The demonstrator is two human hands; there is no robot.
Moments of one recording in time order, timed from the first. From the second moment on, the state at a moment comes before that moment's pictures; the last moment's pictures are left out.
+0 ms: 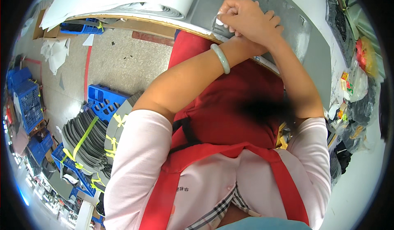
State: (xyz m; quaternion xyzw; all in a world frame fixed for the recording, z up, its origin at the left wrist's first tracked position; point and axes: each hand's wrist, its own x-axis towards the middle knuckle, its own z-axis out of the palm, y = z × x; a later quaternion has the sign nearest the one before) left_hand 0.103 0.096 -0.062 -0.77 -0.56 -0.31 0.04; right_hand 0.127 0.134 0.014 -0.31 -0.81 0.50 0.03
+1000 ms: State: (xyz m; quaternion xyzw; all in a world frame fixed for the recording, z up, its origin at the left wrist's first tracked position) left_hand 0.060 0.124 -0.178 -0.59 -0.61 0.18 0.50; right_hand 0.113 0.079 0.036 -0.21 -0.91 0.32 0.12
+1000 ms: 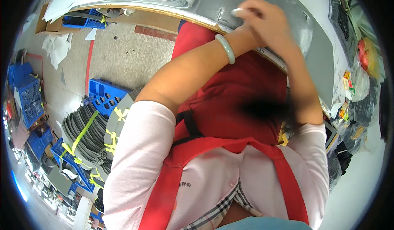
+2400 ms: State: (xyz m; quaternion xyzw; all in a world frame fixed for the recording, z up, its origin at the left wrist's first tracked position) left_hand 0.068 0.036 -0.007 -0.78 -0.54 -0.27 -0.15; right_hand 0.357 0.246 0.024 -0.39 -0.41 0.53 0.63
